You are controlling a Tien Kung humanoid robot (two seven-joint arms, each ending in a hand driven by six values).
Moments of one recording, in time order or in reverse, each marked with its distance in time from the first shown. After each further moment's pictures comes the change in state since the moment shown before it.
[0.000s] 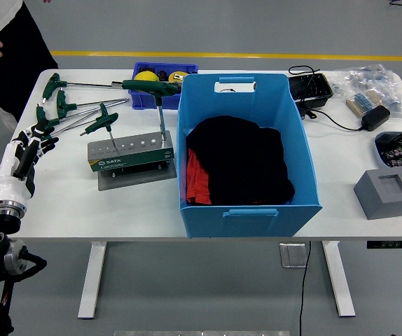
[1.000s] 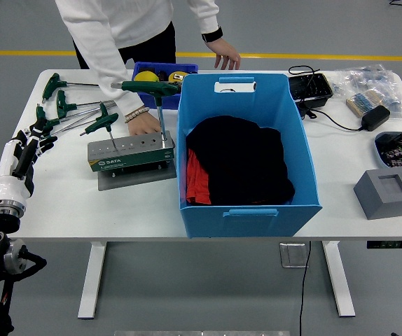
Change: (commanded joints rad) left arm -0.001 -0.001 -0.002 -0.006 0.026 0.020 -0.031; right arm 0.004 -0.001 -0.004 0.000 0.006 0.002 0.002
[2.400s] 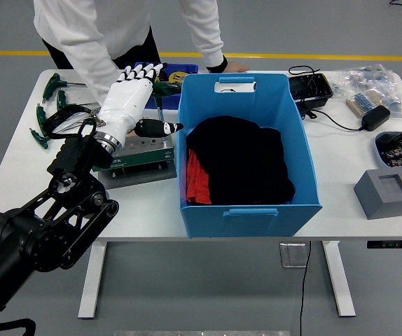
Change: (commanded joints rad) left arm -0.459 0.043 0.601 0.038 0.993 0.080 0.401; right arm -0.010 0.002 0.028 0.002 -0.056 0.005 -0.021
